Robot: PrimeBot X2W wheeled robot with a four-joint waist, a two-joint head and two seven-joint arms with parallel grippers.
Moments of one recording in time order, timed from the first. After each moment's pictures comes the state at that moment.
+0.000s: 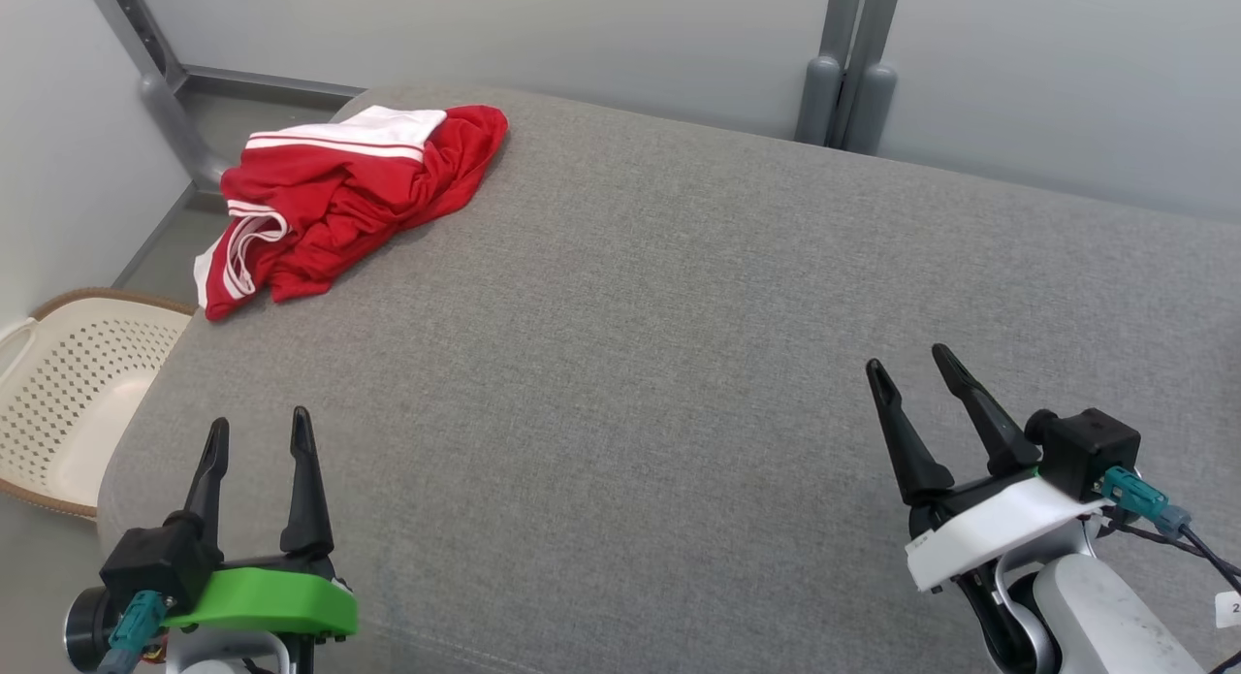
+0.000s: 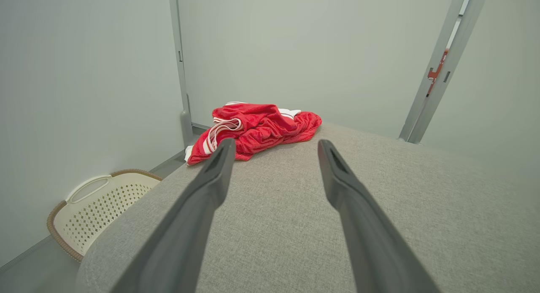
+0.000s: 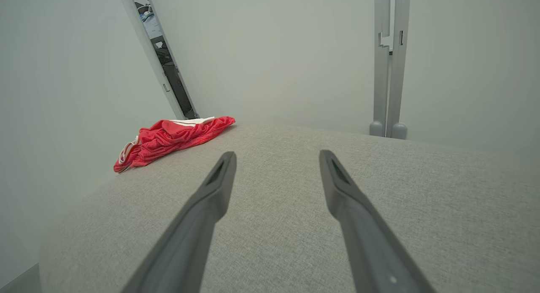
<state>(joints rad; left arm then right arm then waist) -0.06 0.05 0.07 0.21 -0.21 -0.11 -0.26 -0.17 -0.23 0.28 0.22 0.45 0.13 -0.26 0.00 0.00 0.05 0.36</state>
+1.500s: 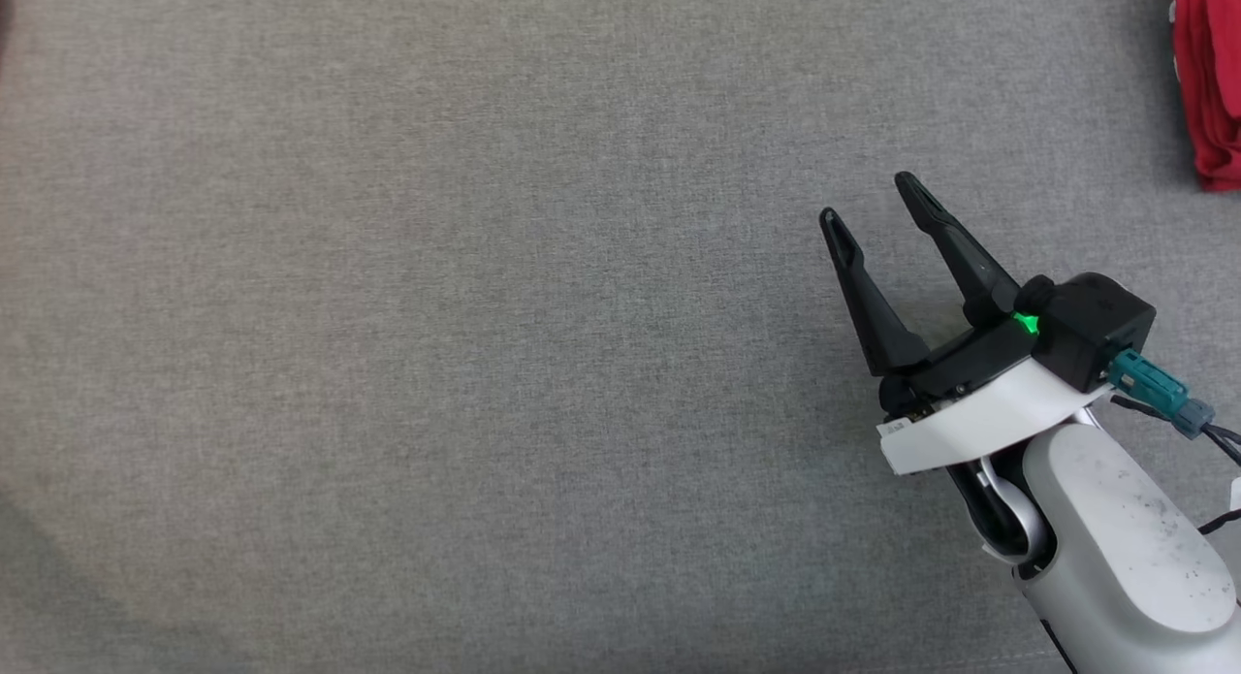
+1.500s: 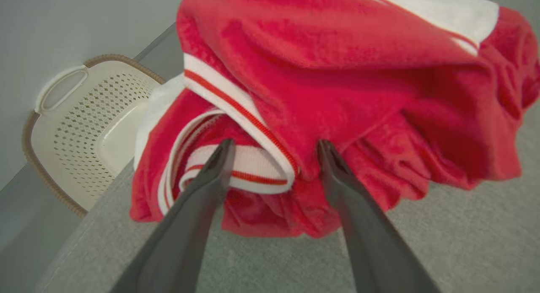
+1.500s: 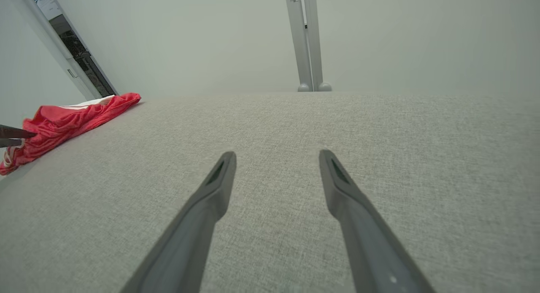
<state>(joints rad) -0.91 0.62 0.13 1.16 -0.64 -0.13 0.22 -0.39 -0.29 0.37 0.07 0.41 0.13 -0.26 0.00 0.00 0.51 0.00</state>
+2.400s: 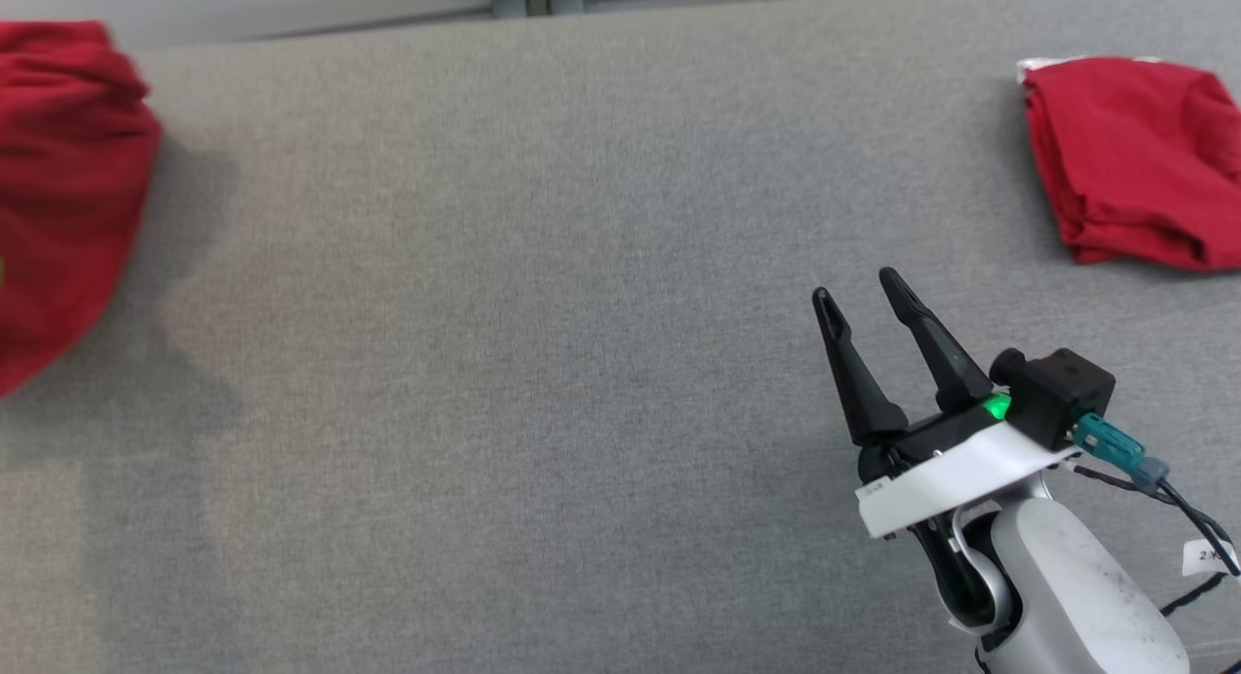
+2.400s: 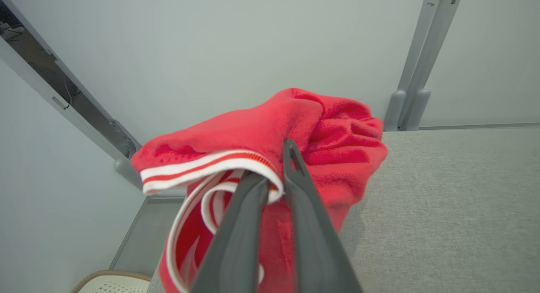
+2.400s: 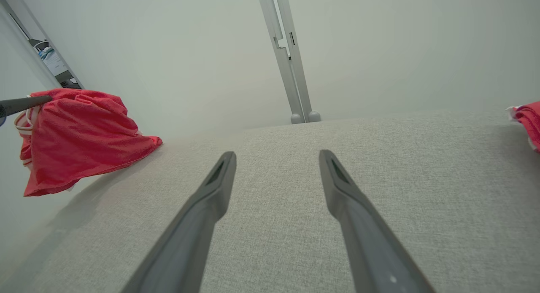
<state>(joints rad) -0.87 0.61 -0.26 0.77 -0.56 -0.13 0.08 -0.27 -0.18 0.33 0.14 0.46 0.13 -0.26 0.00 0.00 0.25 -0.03</state>
